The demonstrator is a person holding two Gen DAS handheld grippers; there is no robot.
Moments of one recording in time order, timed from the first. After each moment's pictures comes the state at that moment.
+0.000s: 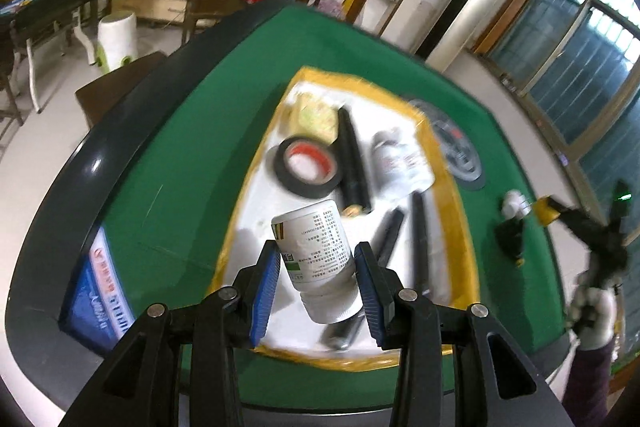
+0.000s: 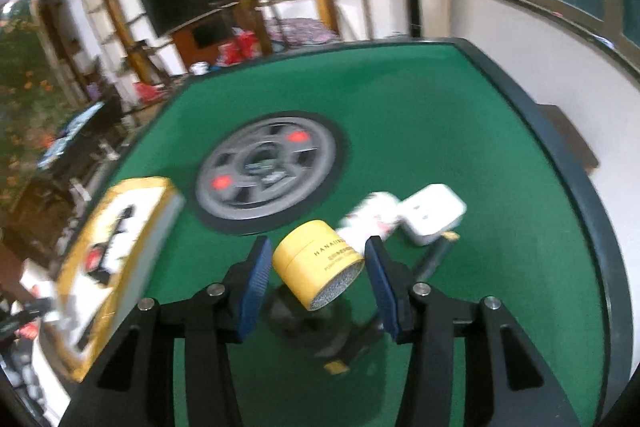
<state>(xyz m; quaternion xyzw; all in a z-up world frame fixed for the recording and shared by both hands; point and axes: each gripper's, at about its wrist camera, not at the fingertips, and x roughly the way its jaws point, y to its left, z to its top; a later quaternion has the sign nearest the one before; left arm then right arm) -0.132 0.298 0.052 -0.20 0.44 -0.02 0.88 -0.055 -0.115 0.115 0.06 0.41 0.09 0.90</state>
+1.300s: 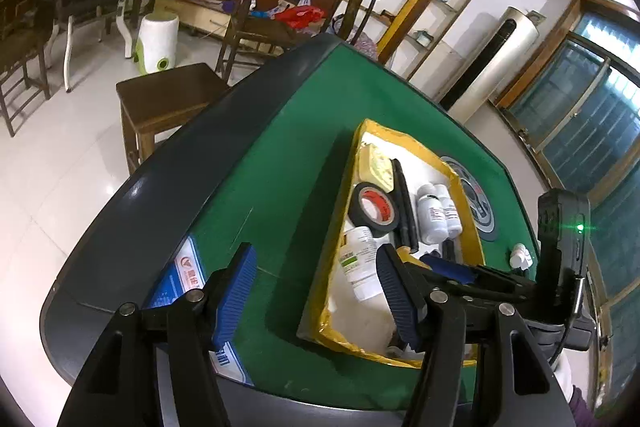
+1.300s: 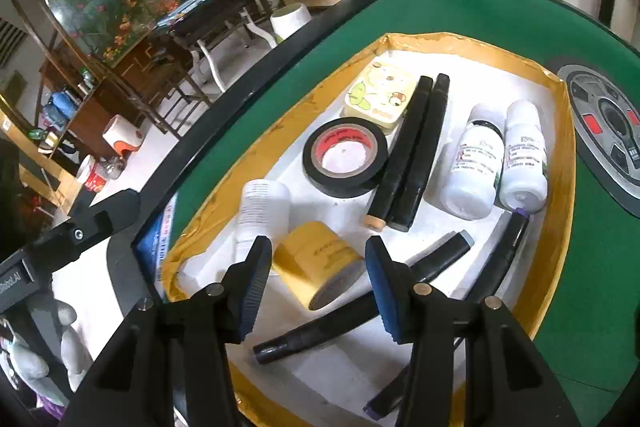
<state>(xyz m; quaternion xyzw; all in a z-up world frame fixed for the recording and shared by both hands) -0.166 0.366 0.063 -0.26 0.38 0.03 0.89 -0.086 0.196 0.047 -0.04 0.51 0.33 0.79</state>
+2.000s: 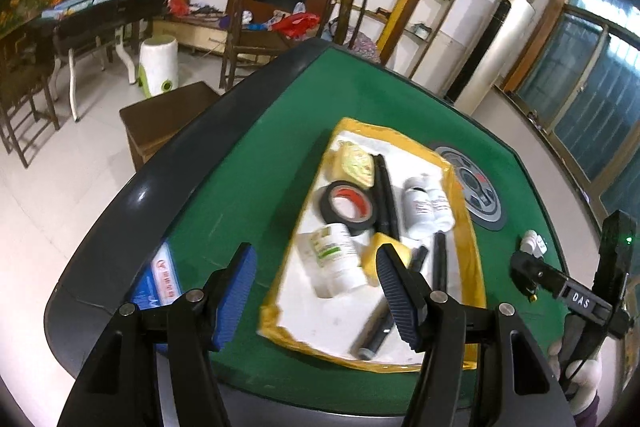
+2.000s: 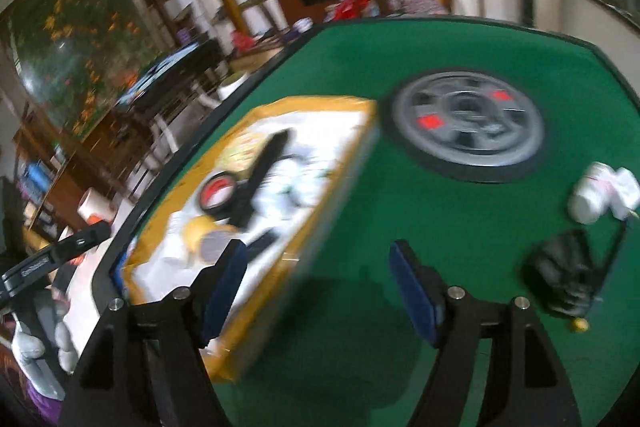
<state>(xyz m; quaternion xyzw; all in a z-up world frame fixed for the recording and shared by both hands) -0.160 0.313 0.087 -0.20 0.37 0.05 0.91 -0.089 0.032 0.087 0.04 0.44 0.24 0.87</state>
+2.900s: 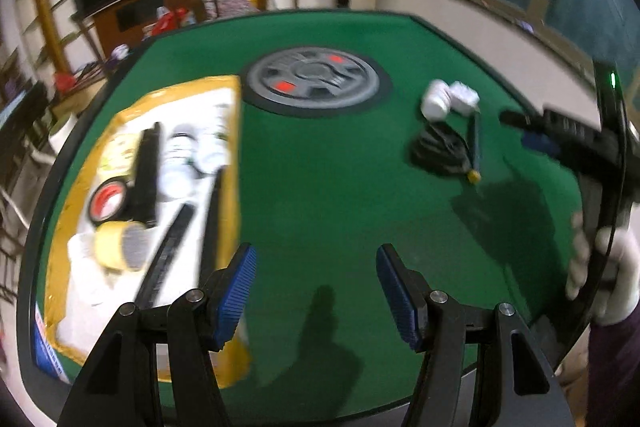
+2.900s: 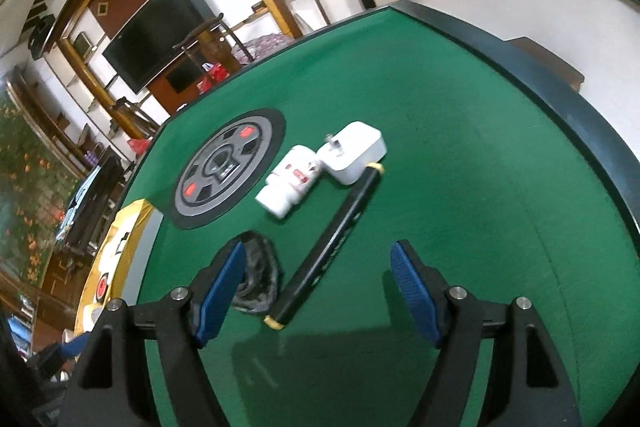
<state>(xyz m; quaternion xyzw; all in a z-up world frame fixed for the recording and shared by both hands) -0.120 0.071 0.065 0.04 0.45 -0.09 0.89 -0.086 -0.200 0.064 0.19 0.40 0.04 0.90</state>
